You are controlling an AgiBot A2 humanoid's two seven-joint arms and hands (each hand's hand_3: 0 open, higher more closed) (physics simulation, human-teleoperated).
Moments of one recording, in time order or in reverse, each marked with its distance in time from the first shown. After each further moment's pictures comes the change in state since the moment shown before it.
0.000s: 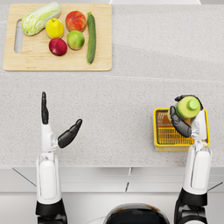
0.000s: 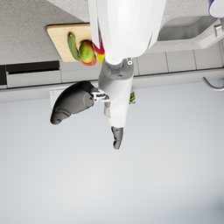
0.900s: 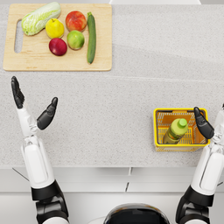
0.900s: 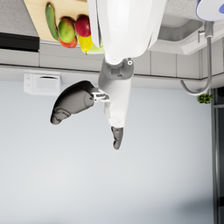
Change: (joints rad) left arm 0.253 0.003 -0.124 0.242 0.000 0.000 0.000; right arm 0.039 0.034 -0.143 0.022 -0.001 -0.162 0.252
